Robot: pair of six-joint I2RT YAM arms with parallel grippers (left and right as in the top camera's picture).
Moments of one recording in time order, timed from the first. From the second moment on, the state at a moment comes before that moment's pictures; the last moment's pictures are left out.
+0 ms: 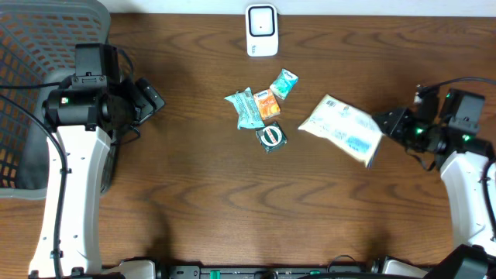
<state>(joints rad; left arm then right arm) 0.05 1.44 1.45 -1.15 0.02 -0.65 -0.30 1.40 1.01 -0.62 -0.47 0.28</state>
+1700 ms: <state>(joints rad) 0.05 1.44 1.45 -1.15 0.02 -0.65 -0.15 1.53 0.74 -0.21 -0.15 0.64</state>
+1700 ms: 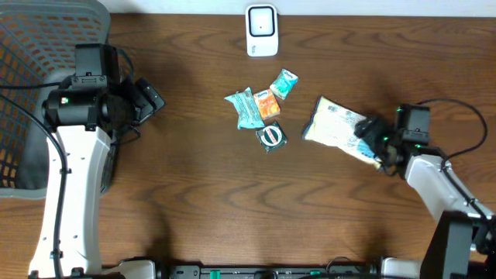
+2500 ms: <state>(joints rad) 0.05 1.44 1.45 -1.15 0.02 -0.65 -0.23 1.57 0.91 -0.63 -0.45 0.57</state>
